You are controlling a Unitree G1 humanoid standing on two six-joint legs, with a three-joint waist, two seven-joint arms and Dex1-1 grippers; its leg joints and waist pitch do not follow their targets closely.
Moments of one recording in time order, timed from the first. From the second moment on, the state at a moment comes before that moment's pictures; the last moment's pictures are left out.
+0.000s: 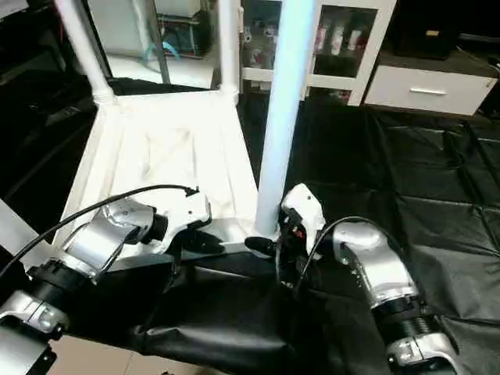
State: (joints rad) left arm -0.60 0.35 -0.40 0.41 0.08 0.33 -1.19; right arm -0.41 -0.42 0.18 0.38 0.20 0.23 1.04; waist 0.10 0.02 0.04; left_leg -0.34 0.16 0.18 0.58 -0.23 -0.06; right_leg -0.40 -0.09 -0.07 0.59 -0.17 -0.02
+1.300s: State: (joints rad) left arm -0.67 0.22 -0.34 0.57 0.11 0.40 -0.93; right arm -0.44 -0.16 0.05 0.53 0.15 0.21 0.52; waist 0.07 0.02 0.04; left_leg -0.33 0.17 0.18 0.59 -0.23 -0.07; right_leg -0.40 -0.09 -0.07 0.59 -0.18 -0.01
